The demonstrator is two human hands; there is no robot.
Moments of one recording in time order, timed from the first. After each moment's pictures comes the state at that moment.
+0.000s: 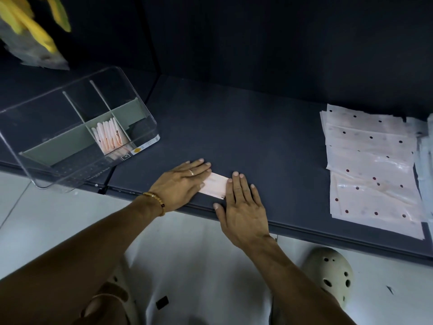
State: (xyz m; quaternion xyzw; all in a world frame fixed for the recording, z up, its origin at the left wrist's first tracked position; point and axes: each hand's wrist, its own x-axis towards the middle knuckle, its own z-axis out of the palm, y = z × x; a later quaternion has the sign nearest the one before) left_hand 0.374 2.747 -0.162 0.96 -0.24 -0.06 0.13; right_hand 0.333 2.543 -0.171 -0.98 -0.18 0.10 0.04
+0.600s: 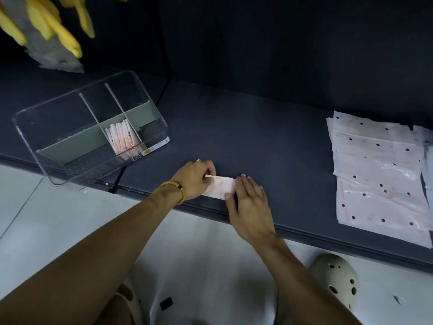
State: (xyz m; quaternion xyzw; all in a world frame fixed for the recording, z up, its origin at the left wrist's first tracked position) left_hand 0.391 2.727 -0.131 0.94 -0.02 -0.15 0.30; right_hand 0.341 2.546 -0.148 -0.96 -0.13 0.07 0.22
